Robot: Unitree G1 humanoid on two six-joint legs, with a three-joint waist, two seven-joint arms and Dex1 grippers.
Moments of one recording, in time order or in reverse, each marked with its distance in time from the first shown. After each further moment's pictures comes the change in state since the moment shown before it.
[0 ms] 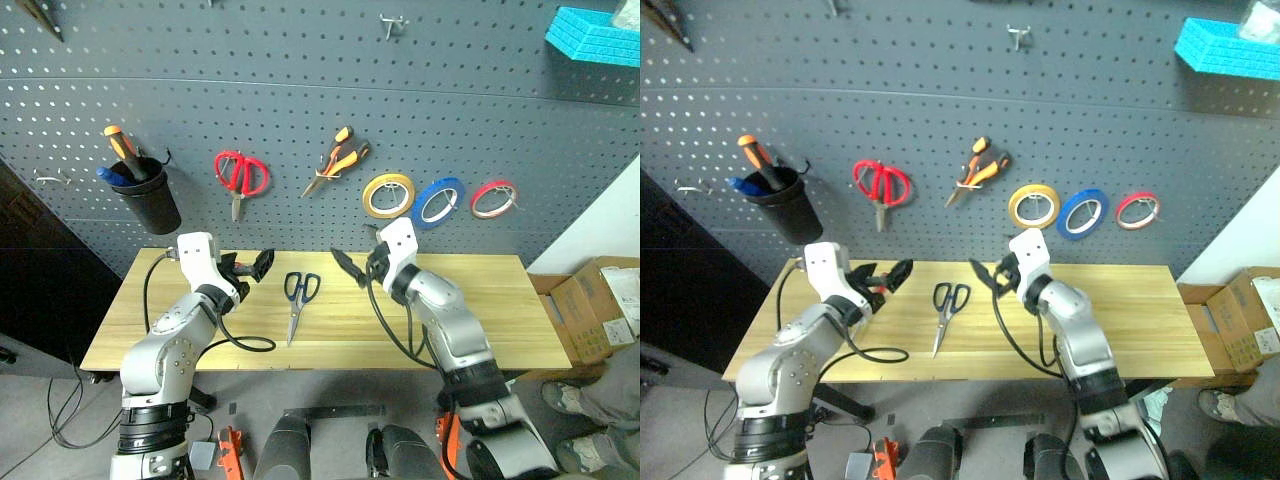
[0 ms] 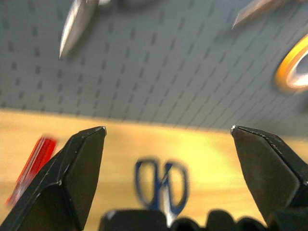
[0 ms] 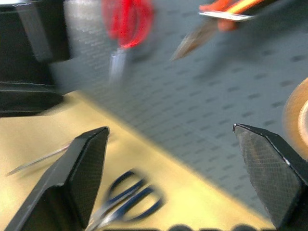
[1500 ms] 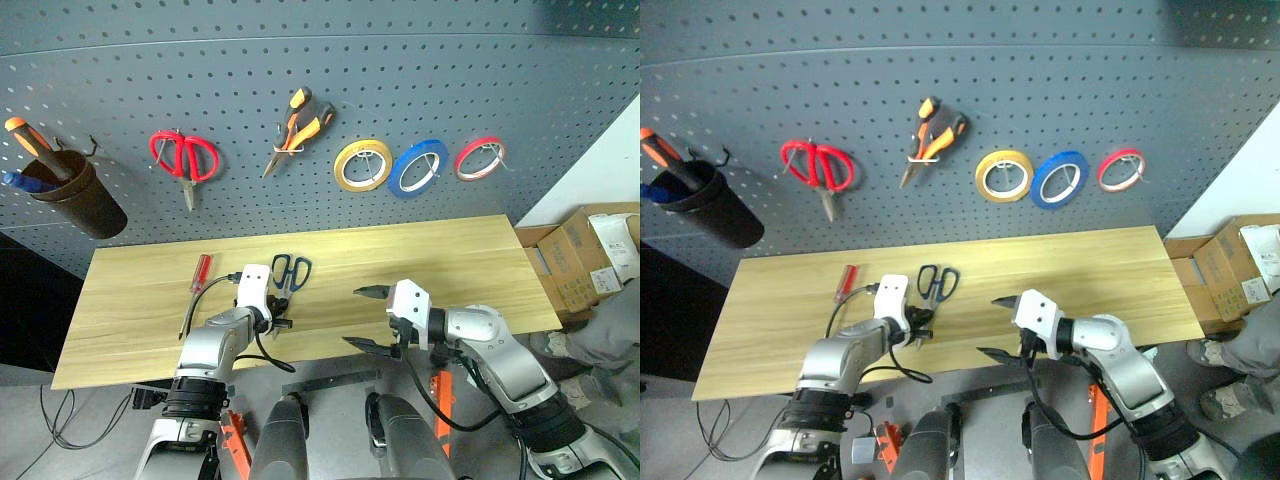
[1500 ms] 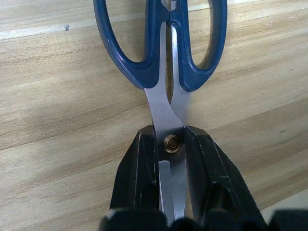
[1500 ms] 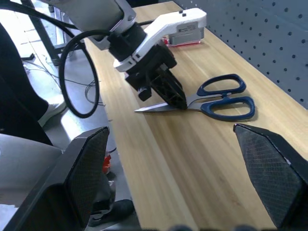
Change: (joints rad) left arm -0.136 -0.053 -0.153 0.310 0.271 0.128 -0.129; right arm 0.067 -0.303 0.136 -0.131 0.024 -0.072 0.295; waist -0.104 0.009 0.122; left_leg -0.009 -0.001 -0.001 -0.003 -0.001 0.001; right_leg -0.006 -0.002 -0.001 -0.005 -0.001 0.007
